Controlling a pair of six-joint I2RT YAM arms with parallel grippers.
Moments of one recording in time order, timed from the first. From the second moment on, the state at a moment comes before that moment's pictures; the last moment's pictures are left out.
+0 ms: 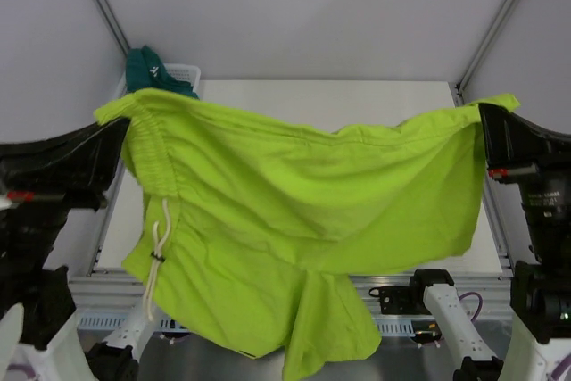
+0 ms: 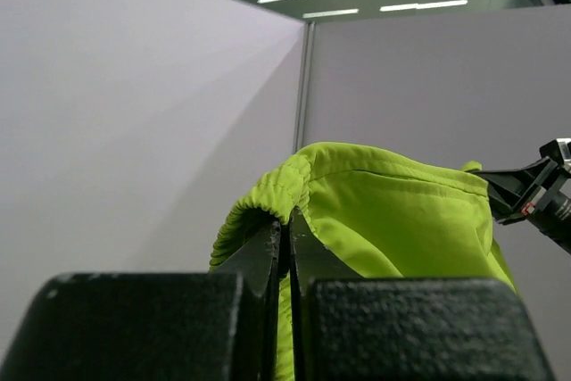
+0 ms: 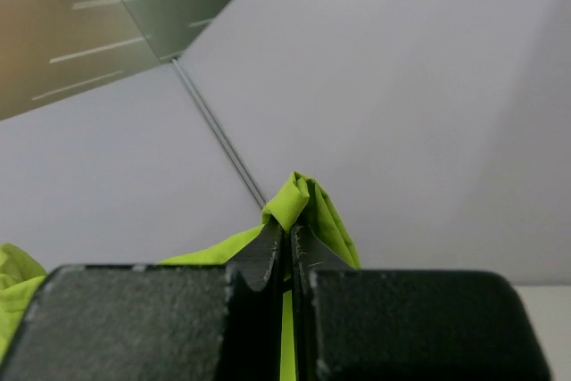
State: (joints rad) left arm -0.12 0.70 1.76 -0.29 0.48 -0.53; right arm 0.01 0.65 1.59 -0.32 -0.26 0.78
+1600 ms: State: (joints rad) left arm -0.12 0.69 1.65 -0.26 0.48 -0.53; right arm 0.01 0.63 1.60 -0.37 -0.23 0.83
